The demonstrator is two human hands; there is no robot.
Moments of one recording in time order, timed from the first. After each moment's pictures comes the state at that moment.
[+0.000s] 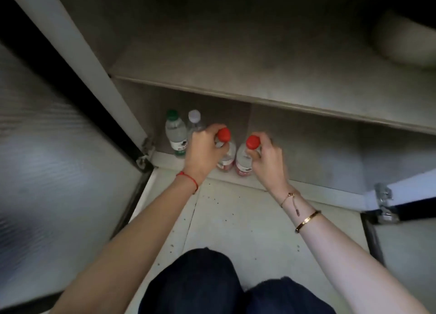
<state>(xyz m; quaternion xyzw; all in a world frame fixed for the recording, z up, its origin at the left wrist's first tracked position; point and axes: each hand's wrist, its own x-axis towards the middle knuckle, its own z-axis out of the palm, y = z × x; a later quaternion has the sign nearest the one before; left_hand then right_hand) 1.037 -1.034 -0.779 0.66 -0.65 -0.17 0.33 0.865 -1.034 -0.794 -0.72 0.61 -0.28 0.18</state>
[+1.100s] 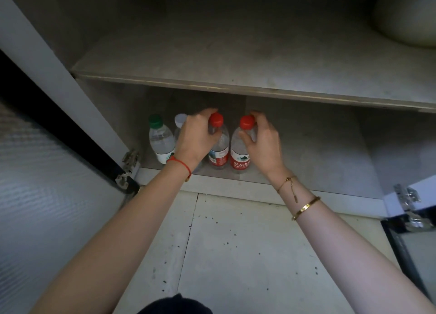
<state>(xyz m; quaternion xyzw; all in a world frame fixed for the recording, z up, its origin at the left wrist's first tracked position) 1.049 -1.102 -0.810 0.65 -0.69 -0.14 0.30 0.881 -1.101 -0.835 -0.69 0.61 -0.35 0.16</state>
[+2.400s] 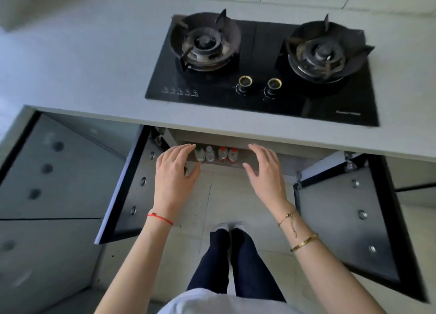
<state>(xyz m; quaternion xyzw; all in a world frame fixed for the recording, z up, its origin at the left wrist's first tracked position) 1.085 -0.846 -0.205 0.71 -0.66 -0.10 0.23 0.857 -0.874 -0.233 -0.72 0.62 -0.22 0.21</state>
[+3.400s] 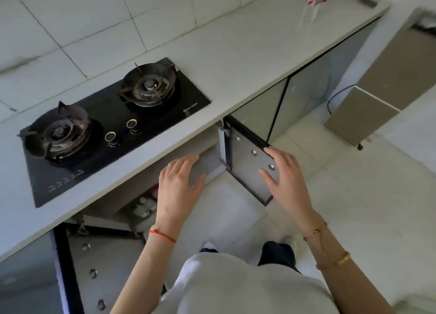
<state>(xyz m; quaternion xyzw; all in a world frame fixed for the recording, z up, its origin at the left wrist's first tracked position) 0.896 -0.766 -0.089 0.39 -0.89 -0.16 0.19 0.689 -0.613 -0.111 -0.46 0.82 -0.34 0.04</state>
